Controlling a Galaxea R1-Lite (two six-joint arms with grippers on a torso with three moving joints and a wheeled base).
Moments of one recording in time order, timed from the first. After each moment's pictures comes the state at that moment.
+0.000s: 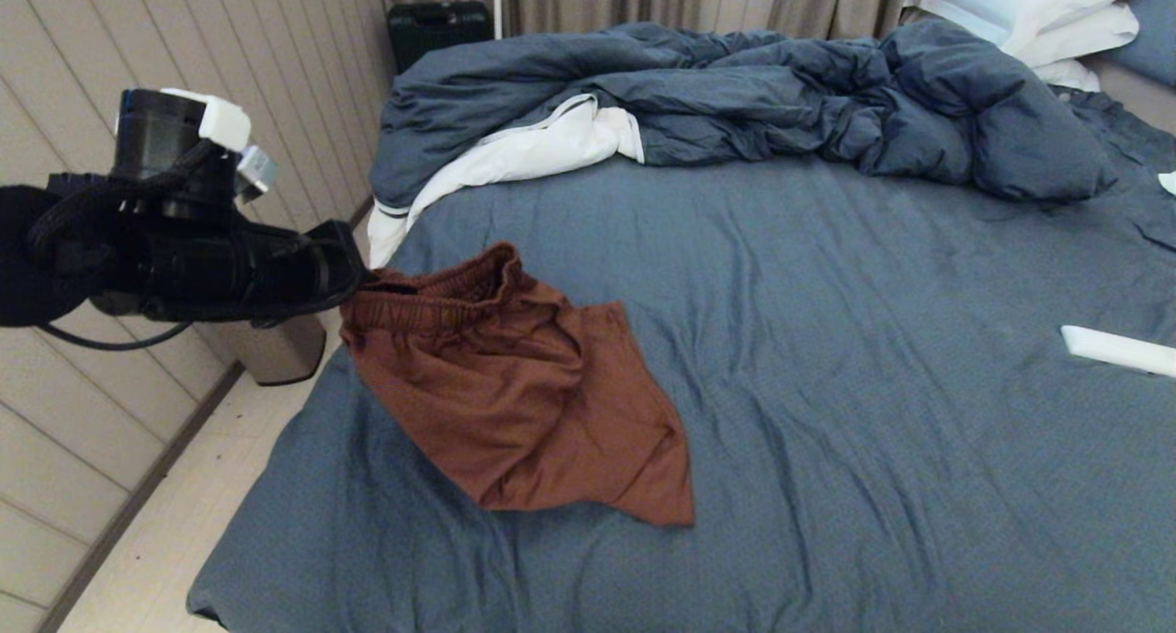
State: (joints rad) left arm -0.27 1.66 -1.23 0.06 0.00 -0.52; right arm 0.00 0.02 -0.01 0.02 0.00 -0.02
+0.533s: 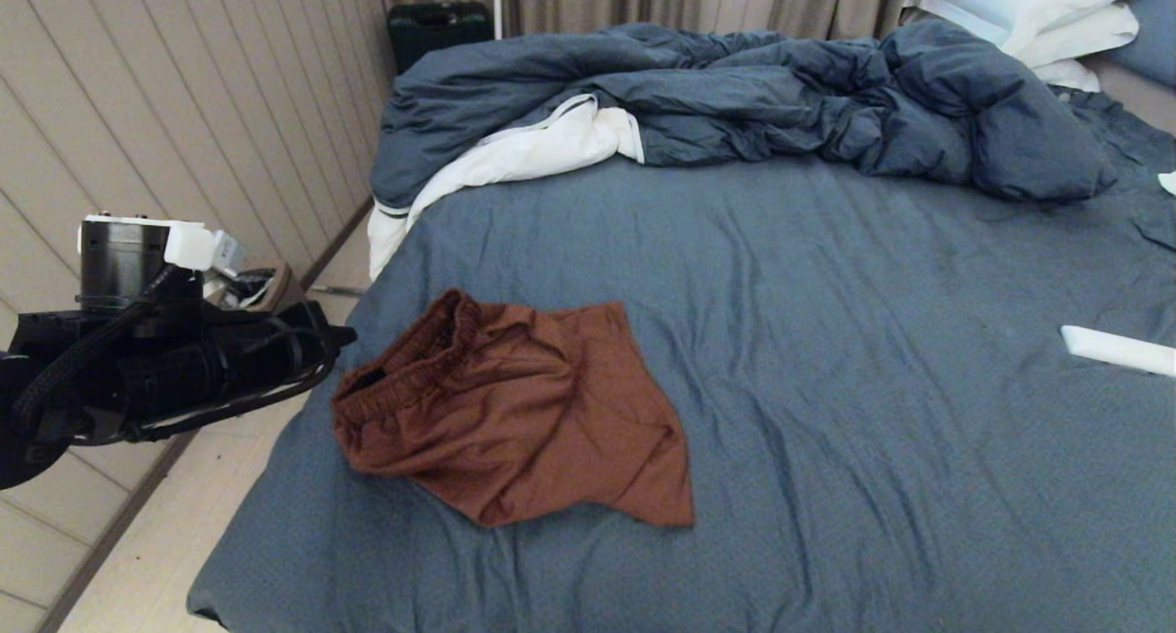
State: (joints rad) left arm -0.22 1.59 -0.83 -0.32 -0.03 -0.53; right arm 0.00 0.02 -0.01 0.01 0.00 -0.02
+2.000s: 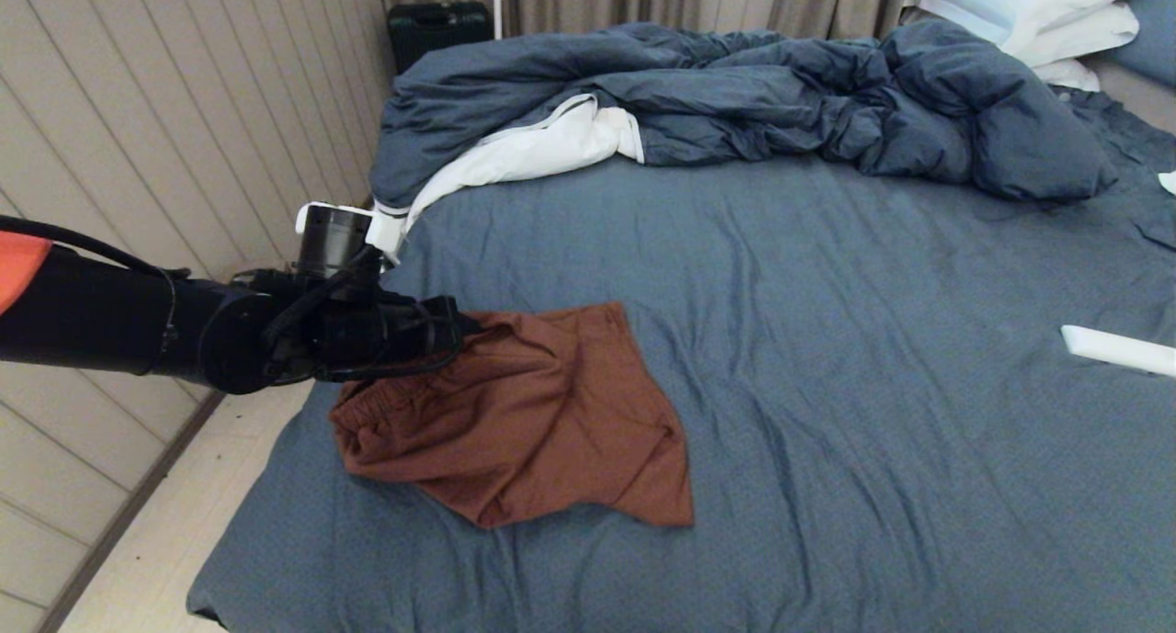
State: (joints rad) left arm -0.40 1.91 -1.19 -0.19 -0.02 -0.43; right arm 0.00 0.02 -0.01 0.02 0.00 -0.02
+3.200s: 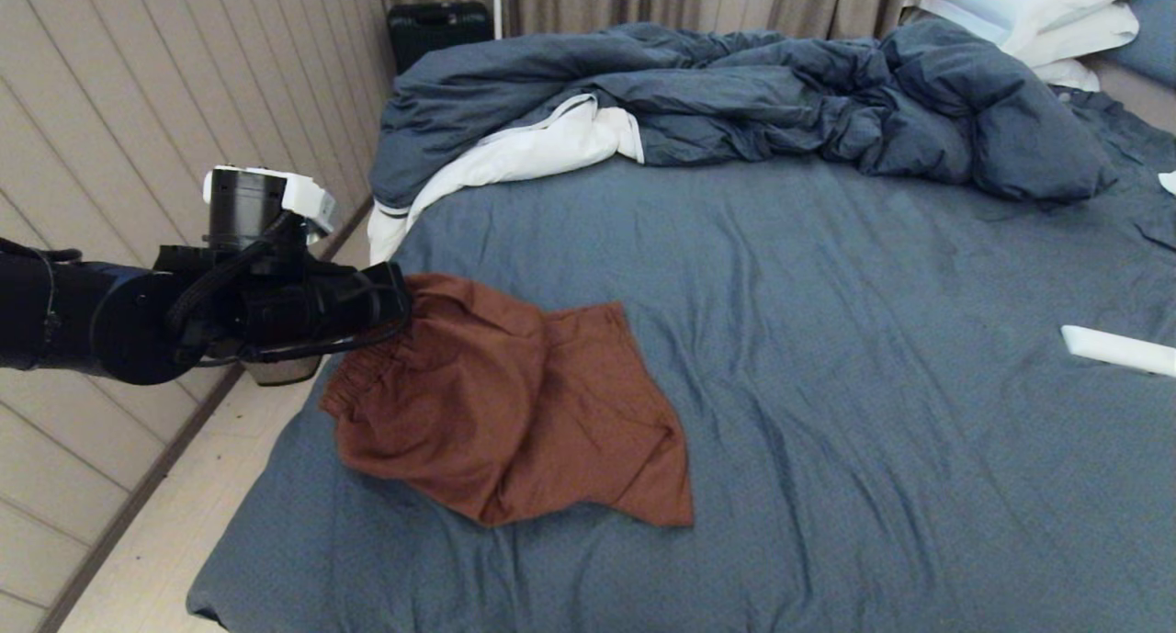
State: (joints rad) left arm -0.31 1.79 -1.13 -0.22 -0.02 -0.44; right arm 0.00 0.02 -0.21 0.27 0.04 -0.02
